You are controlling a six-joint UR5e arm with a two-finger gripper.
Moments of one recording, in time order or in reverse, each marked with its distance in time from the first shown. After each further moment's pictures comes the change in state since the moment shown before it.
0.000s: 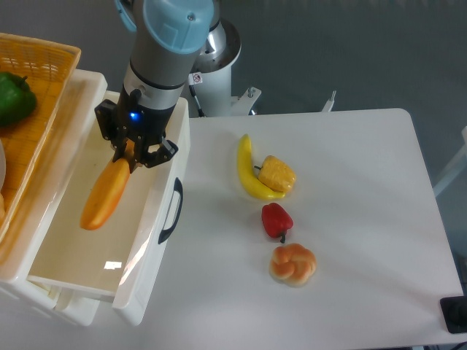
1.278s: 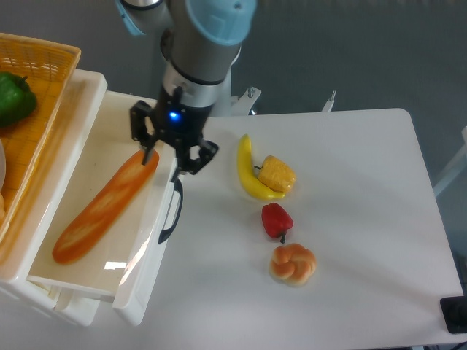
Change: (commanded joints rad) arm 0.149 -0.026 0.003 0.112 0.017 0.040
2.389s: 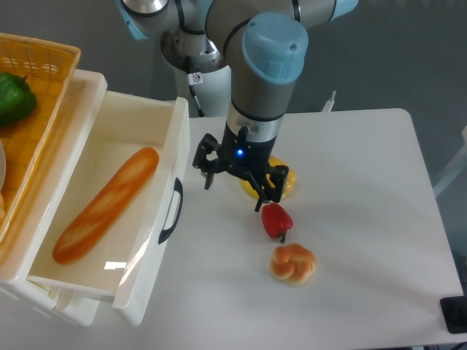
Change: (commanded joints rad) arm 0.035 -0.084 -0.005 0.094 0.250 0.052
